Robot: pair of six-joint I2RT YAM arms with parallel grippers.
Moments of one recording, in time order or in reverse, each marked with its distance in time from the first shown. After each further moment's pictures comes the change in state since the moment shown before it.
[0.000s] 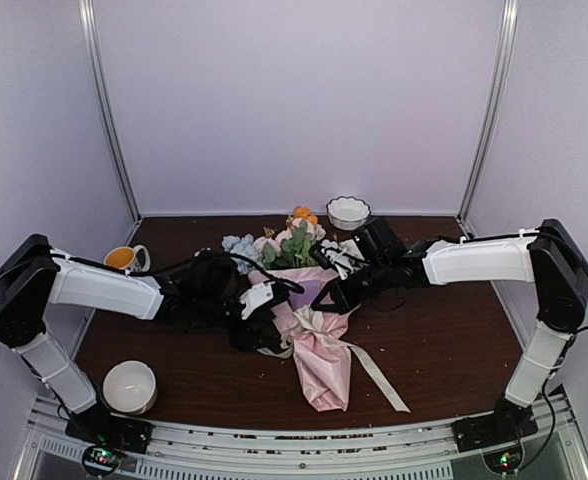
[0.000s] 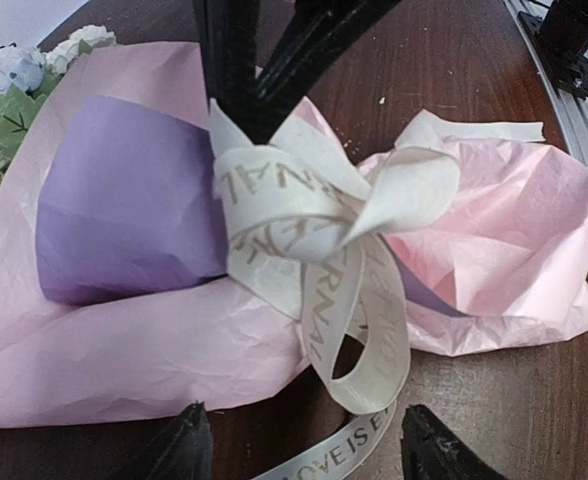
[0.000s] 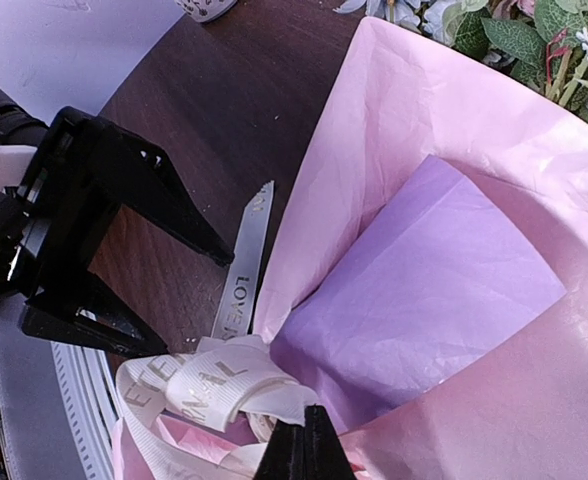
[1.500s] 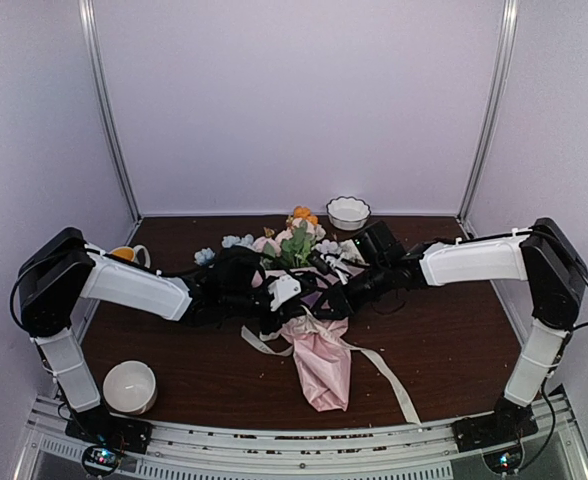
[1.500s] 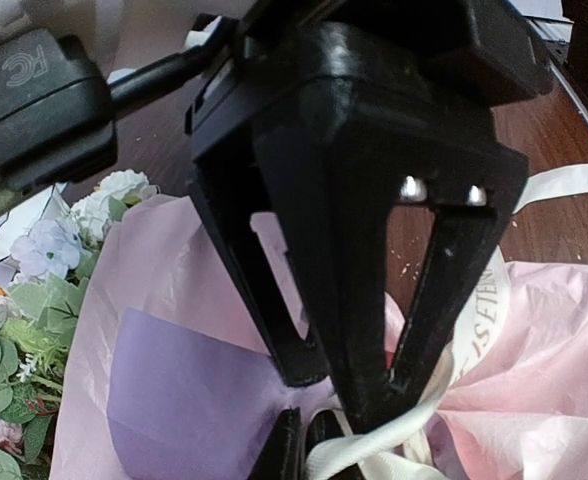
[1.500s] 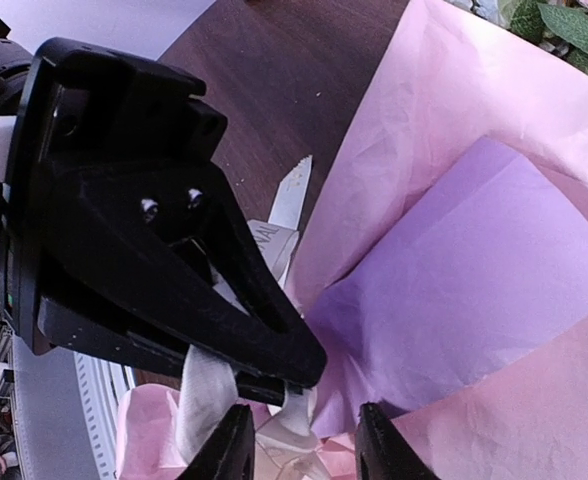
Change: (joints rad) left arm -0.070 0.169 0.117 0.287 -0.077 0.106; right arm -0.023 0.029 -0.014 0.011 -0.130 -0.067
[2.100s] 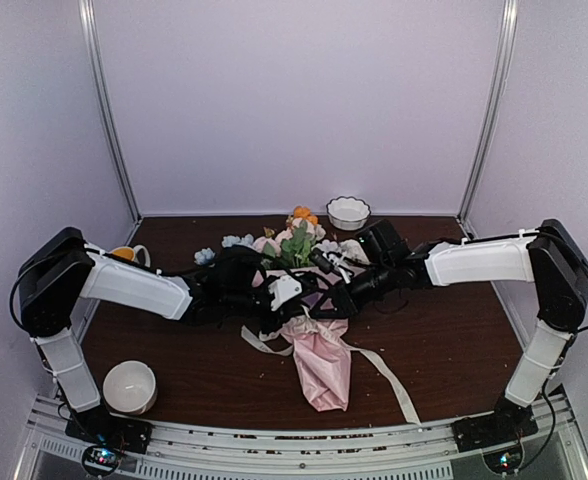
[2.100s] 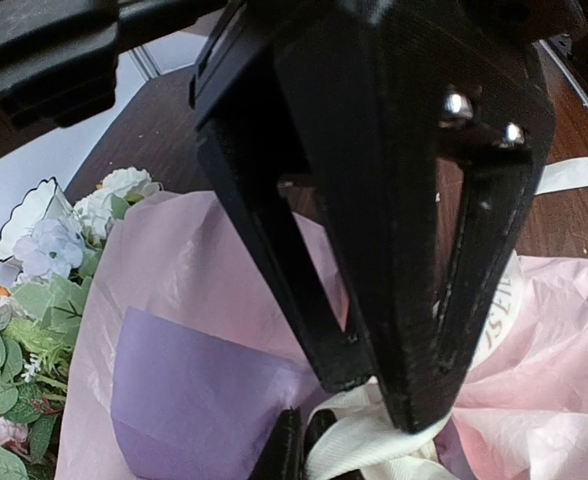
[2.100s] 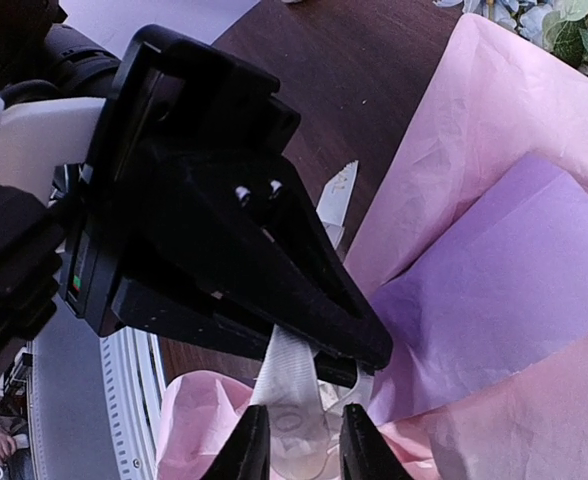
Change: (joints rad) left arm -0.002 0.000 0.010 -0.021 -0.016 0.018; right arm -0.010 -0.032 -0.019 0.013 -0.082 -0.015
